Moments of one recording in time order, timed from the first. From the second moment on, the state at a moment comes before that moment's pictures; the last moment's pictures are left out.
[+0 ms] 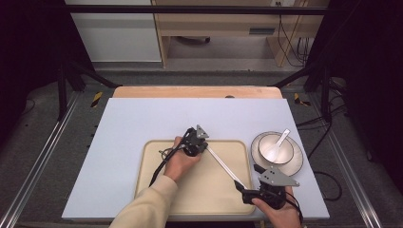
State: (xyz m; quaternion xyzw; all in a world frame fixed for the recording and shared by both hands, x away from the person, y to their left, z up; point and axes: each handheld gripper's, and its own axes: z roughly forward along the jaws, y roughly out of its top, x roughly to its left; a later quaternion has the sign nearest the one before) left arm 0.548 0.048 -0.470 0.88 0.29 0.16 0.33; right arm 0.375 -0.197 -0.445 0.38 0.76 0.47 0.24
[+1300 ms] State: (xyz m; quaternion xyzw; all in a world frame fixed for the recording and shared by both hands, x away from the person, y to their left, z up) left arm 0.545 -0.028 -0.465 0.90 0.19 0.12 0.38; right arm 0.373 -0.202 -0.442 0.39 0.75 0.48 0.25
